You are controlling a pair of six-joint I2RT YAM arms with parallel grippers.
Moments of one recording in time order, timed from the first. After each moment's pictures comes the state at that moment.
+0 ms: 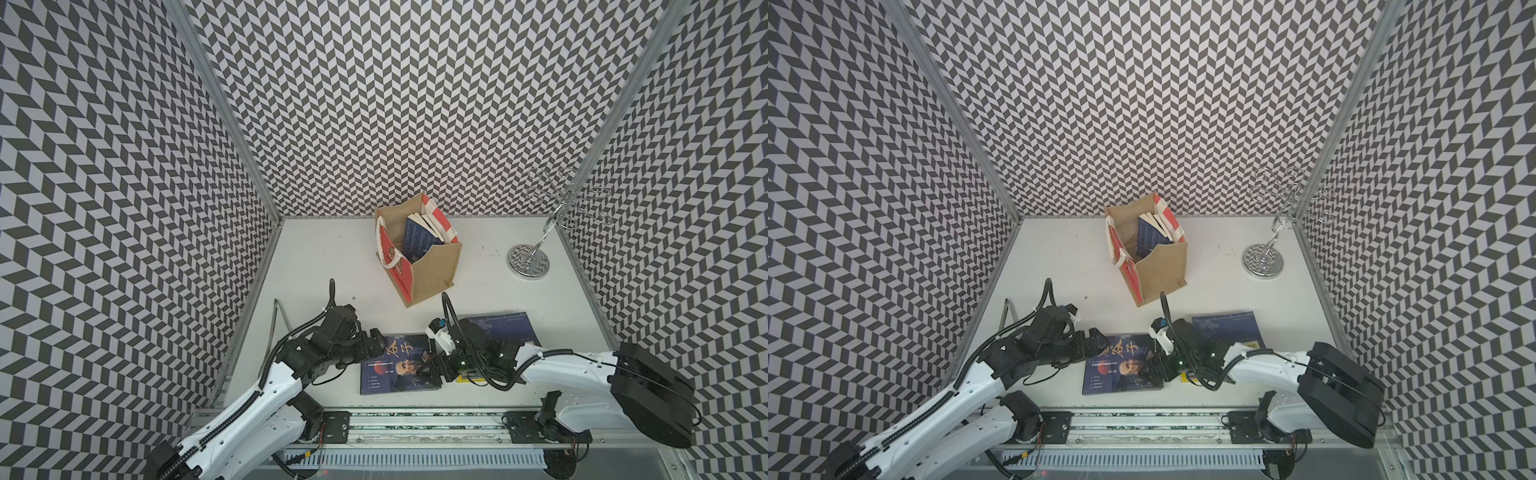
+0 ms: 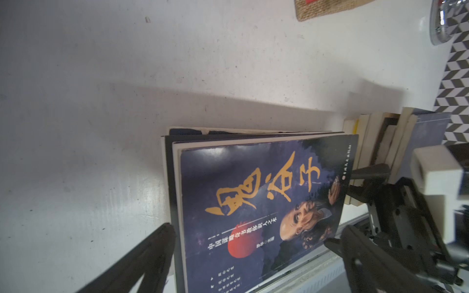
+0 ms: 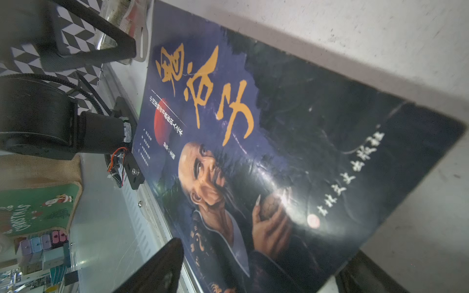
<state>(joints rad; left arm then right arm) -0.62 0.81 0.55 -0.69 0.20 -0.86 0.97 1.32 0.49 0.01 -0.35 0.54</state>
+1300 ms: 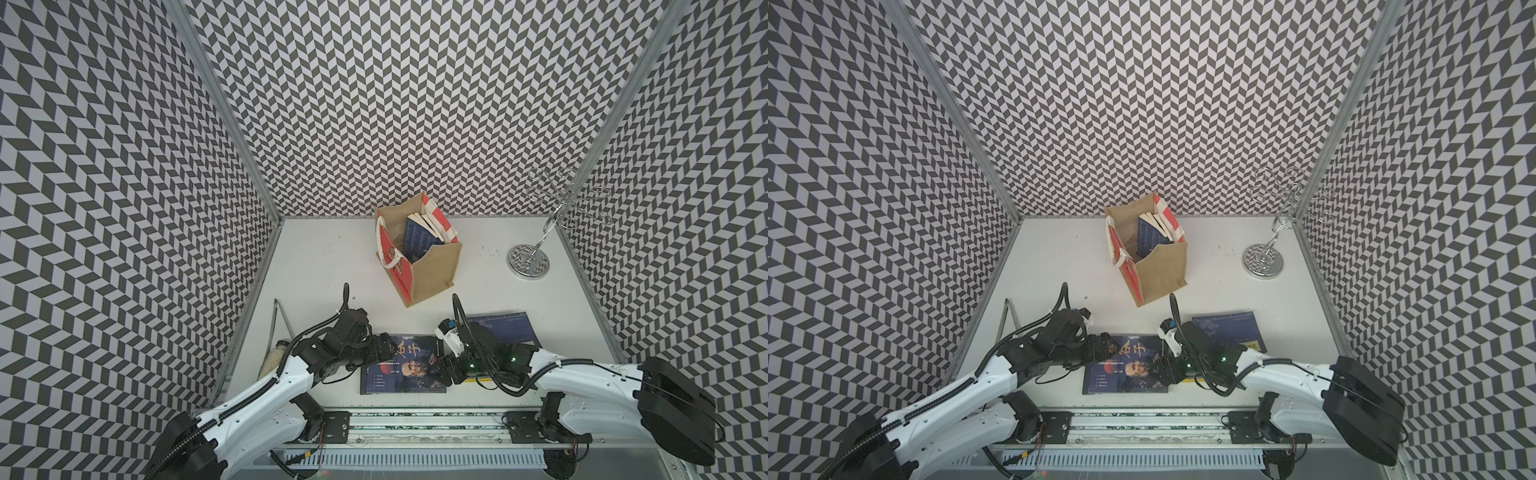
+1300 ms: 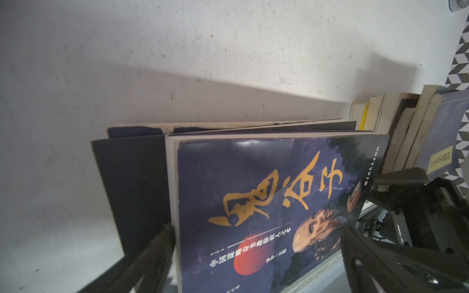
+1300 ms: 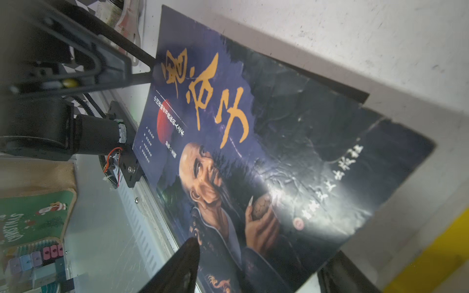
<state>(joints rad) -0.69 0.90 0.49 -0.51 0.24 -0.88 0.97 1.17 0.45 -0.09 -0.29 0.57</state>
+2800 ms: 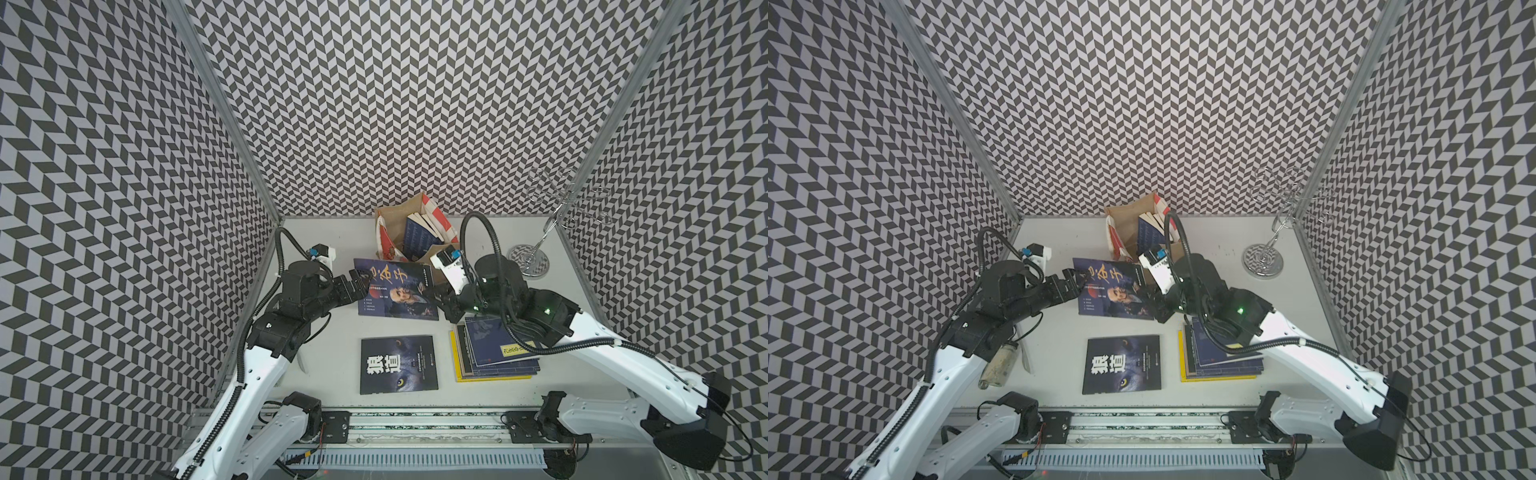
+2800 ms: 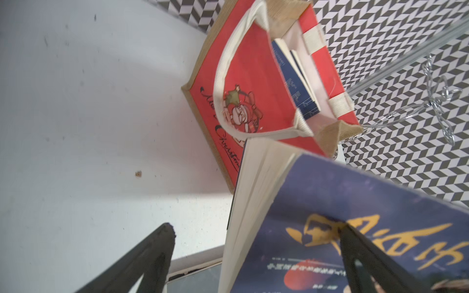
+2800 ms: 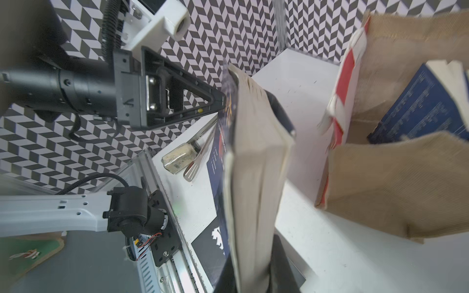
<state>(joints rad) -0.31 0.88 0.97 -0.55 0.24 -0.56 0.87 1.22 1.30 -0.54 -0.12 0.16</state>
